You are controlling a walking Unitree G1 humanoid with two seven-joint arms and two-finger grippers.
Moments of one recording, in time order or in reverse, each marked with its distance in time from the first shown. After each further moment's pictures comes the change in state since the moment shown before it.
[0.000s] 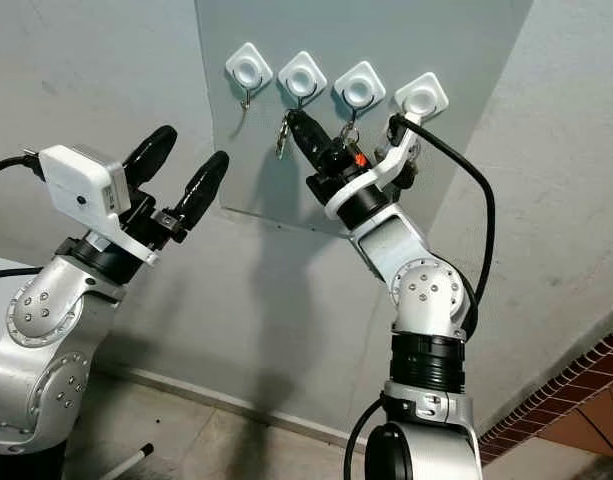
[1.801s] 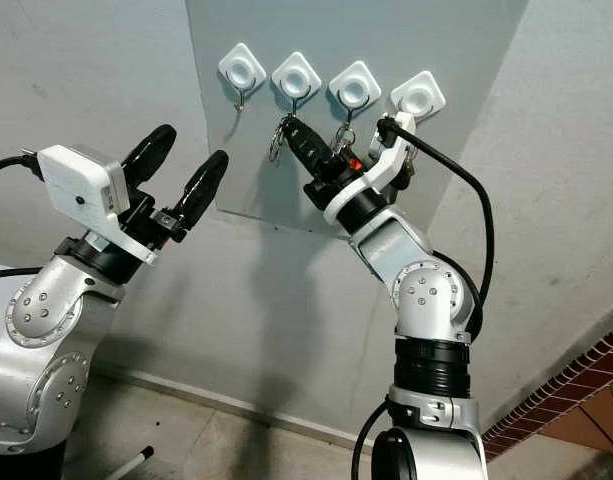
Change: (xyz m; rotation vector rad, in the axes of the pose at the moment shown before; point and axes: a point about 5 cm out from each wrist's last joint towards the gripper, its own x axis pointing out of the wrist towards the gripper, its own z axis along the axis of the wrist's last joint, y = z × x) left arm -0.001 0.000 0.000 0.003 -0.002 0.000; right arm -0.002 0.003 -0.003 -0.116 0.063 -0.009
